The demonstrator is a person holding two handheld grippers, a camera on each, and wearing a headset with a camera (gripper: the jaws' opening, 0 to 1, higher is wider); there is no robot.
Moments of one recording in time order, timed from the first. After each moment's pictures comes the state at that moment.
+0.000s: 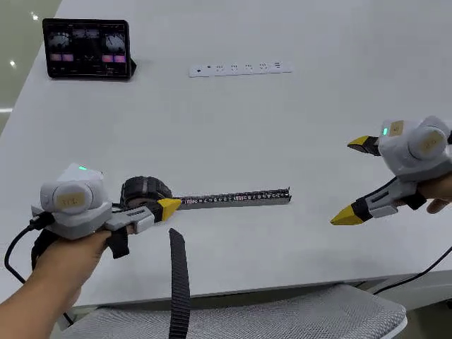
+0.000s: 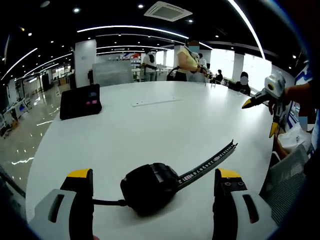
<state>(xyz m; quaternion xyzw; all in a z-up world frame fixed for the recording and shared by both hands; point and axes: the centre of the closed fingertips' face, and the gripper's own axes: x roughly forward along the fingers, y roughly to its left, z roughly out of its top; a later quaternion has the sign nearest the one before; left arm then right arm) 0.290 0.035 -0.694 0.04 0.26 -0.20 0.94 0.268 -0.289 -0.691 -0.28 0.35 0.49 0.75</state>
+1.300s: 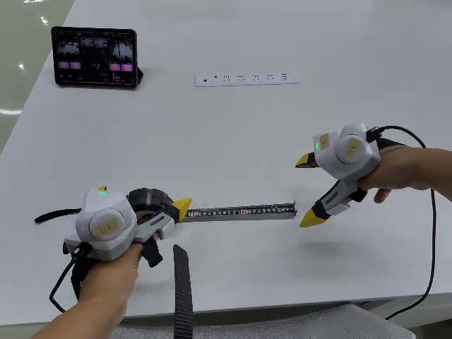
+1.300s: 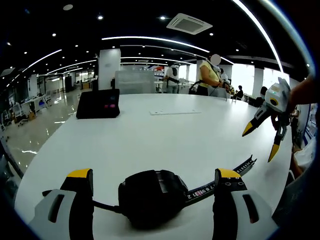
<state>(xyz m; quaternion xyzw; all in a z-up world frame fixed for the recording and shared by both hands) 0.313 0.040 -0.709 0.00 0.21 -0.10 0.97 0.293 -0.231 -0.740 -0.35 0.36 0.58 0.64</state>
